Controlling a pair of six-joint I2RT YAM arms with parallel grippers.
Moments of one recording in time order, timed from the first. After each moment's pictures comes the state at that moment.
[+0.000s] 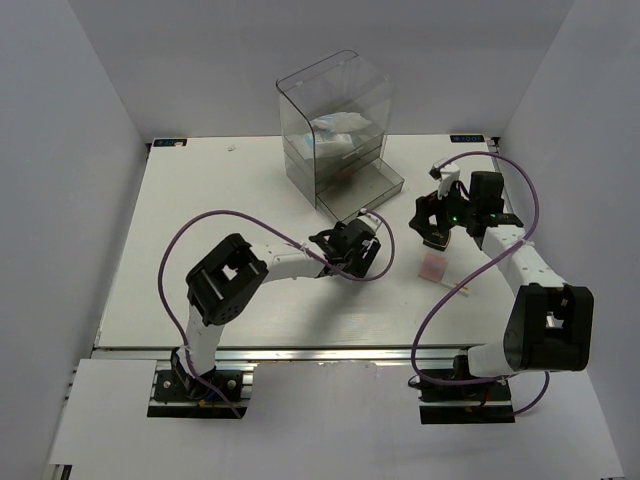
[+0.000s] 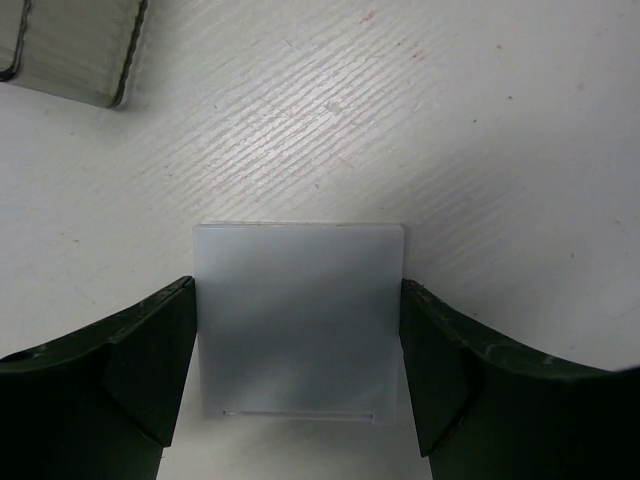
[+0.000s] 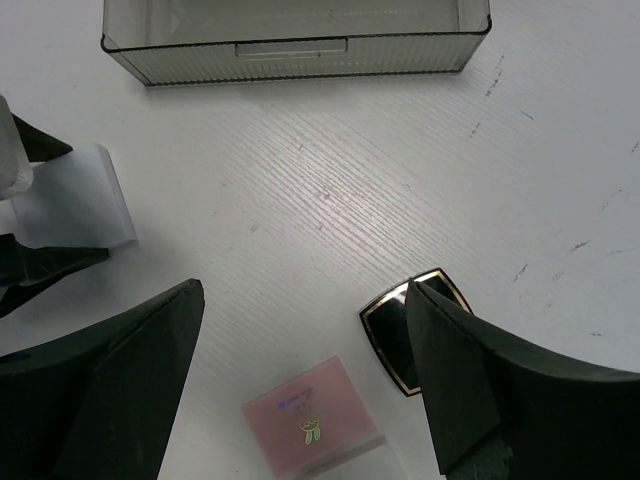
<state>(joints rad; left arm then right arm) -0.93 2.02 1.30 -0.14 -0.29 -0.21 0.03 1.40 0.95 -0.23 -0.56 -0.36</state>
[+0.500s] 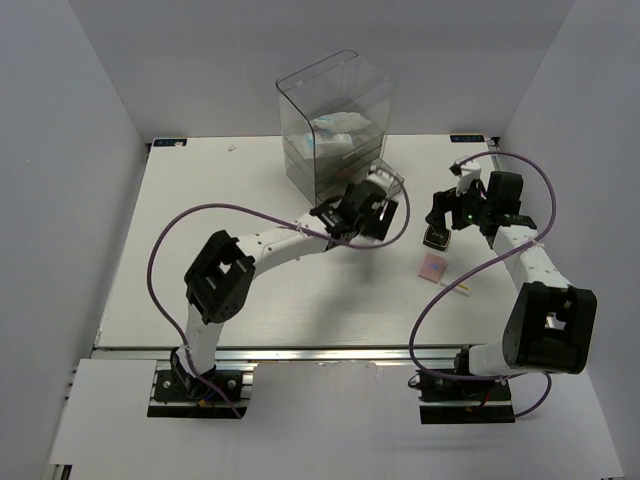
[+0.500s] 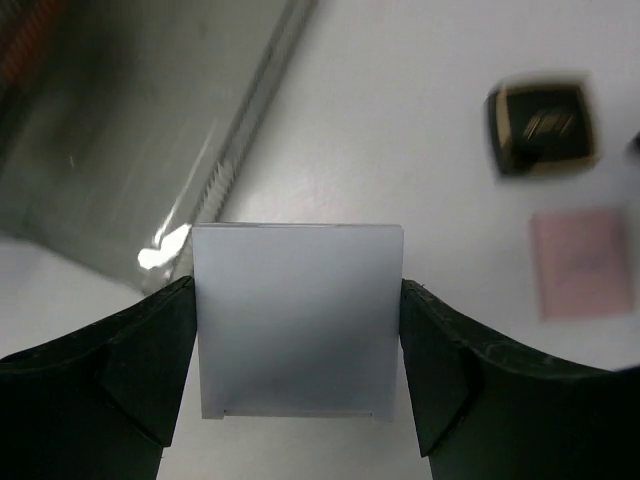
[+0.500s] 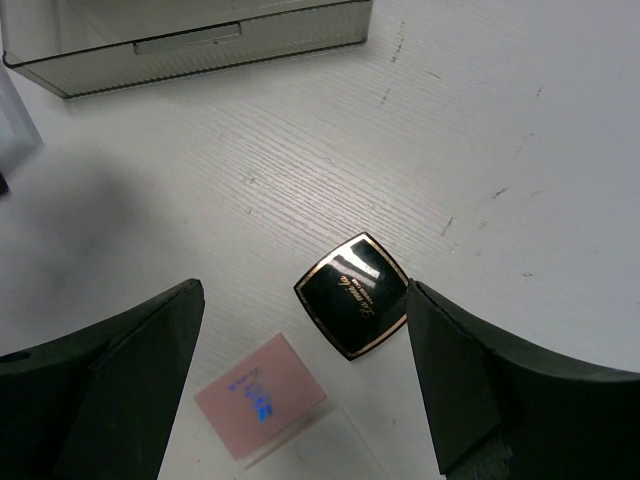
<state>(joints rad) -0.91 2.01 1.55 -0.22 -0.31 -0.21 -0.08 1.40 0.95 -0.22 -0.53 -0.34</state>
